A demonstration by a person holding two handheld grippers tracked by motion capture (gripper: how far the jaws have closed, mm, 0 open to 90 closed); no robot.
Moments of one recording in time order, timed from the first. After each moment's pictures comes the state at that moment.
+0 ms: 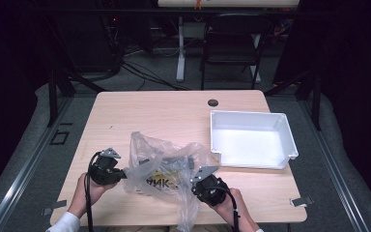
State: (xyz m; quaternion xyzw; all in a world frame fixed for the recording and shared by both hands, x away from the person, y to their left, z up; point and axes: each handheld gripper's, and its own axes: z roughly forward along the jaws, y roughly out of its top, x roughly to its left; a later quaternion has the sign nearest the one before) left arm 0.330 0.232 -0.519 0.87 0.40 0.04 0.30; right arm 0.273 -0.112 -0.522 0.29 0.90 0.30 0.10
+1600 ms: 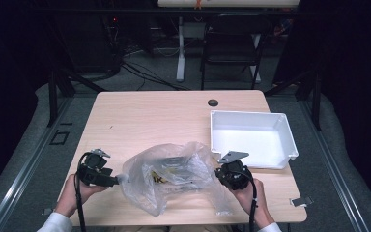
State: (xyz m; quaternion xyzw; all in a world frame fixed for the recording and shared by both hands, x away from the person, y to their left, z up) left arm 0.327 0.261 -0.513 0.86 0.45 0.02 0.24; right arm 0.300 -0.175 -0.510 0.40 0.85 0.30 0.16
